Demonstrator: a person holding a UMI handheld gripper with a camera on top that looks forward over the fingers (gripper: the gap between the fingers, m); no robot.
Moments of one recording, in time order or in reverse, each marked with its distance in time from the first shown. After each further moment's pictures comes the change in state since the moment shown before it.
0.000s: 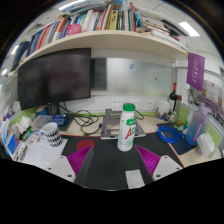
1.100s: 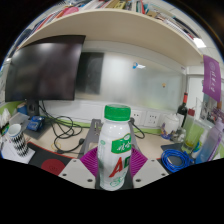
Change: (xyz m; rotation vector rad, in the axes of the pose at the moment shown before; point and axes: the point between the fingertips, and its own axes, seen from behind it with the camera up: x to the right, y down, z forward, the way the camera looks) arm 0.044 -0.037 0.179 0.129 0.053 -0.118
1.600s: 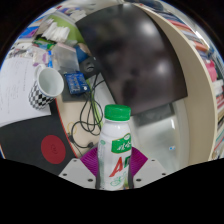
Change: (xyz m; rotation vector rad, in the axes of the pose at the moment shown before) arm -0.121 -0.080 -0.008 0.017 -0.124 -1.111
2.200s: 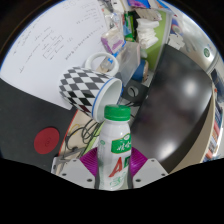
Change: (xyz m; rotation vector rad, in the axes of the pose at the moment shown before) arm -0.050 -0.099 0.015 0.078 0.095 -0.853
